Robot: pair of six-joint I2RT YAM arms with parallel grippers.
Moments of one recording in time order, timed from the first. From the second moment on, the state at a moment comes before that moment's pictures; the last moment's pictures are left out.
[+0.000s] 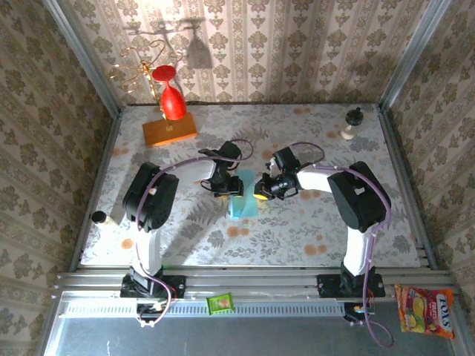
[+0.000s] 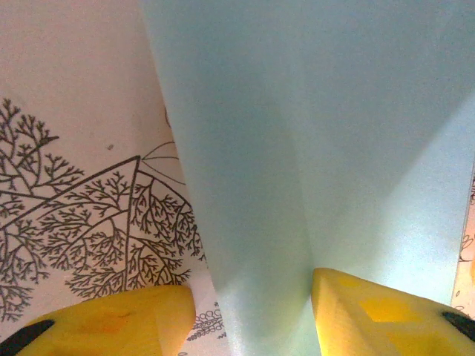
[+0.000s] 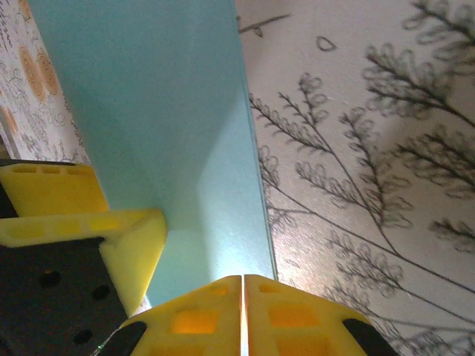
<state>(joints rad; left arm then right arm) -0.65 2.01 1.33 -0.71 0.19 -0.51 0.44 1.93 1.06 -0.19 -0.60 0.76</state>
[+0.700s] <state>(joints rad) -0.62 1.93 1.25 -0.62 0.25 -0.51 0.45 1.99 1.10 -0.19 -0.60 0.70</state>
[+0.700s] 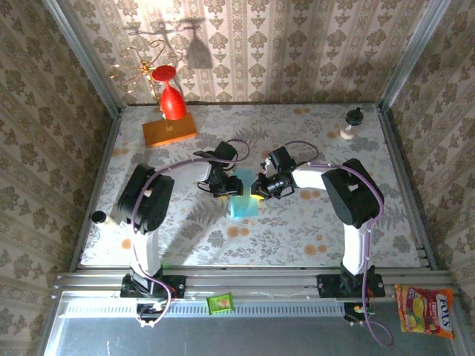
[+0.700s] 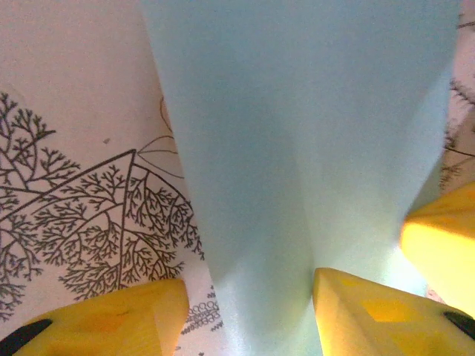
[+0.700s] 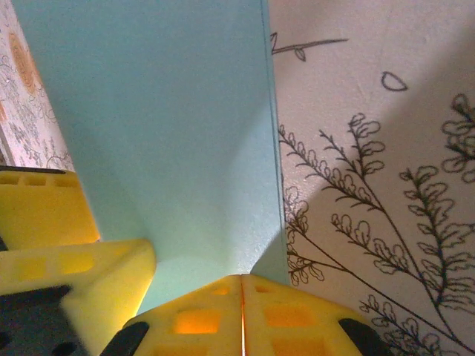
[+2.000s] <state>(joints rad) -0.65 1.89 1.11 -0.29 0.42 -0.72 0.45 1.99 1.11 -0.23 -0.58 0.67</state>
